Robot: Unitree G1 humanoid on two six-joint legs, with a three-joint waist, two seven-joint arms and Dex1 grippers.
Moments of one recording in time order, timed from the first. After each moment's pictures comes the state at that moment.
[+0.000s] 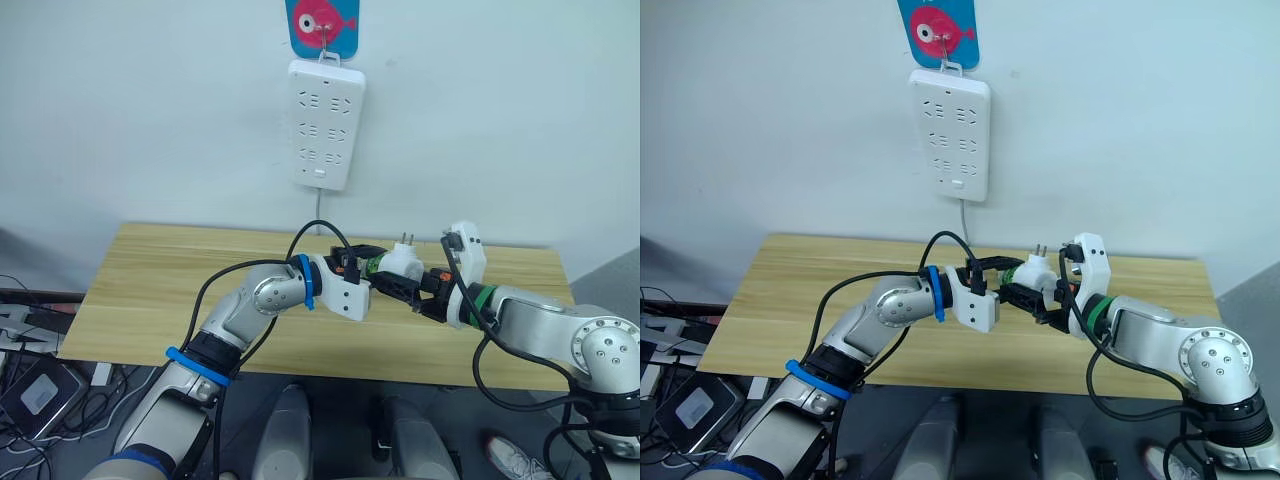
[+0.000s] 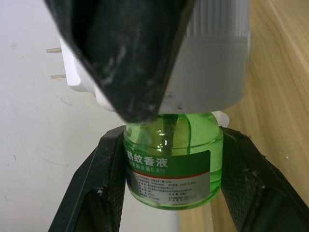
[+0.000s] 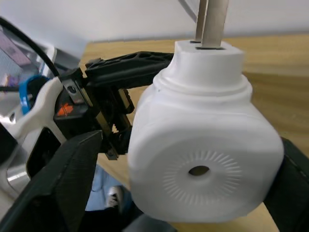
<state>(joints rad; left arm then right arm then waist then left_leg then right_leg) -0.58 0.40 -0.39 0.24 0.48 -0.56 -0.61 -0.33 -0.67 0.01 -0.50 1.64 1.00 -0.38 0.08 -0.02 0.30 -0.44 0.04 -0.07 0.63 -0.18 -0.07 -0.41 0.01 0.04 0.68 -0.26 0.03</state>
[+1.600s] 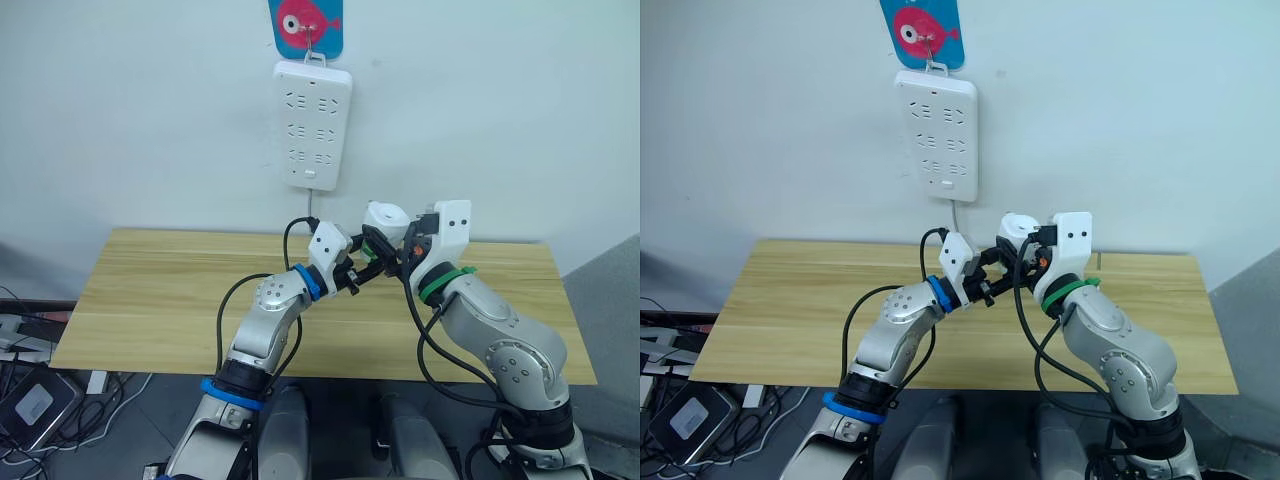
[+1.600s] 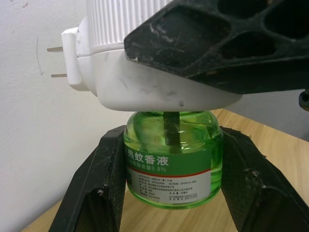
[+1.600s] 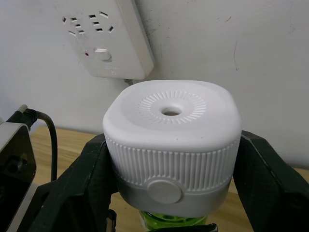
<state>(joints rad) -0.44 0.12 -0.19 0.11 -0.21 0.13 -0.71 -0.33 -0.21 0.10 -0.58 0.73 0.82 -0.19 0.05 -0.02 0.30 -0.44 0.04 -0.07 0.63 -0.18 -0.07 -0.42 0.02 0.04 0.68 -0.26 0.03</state>
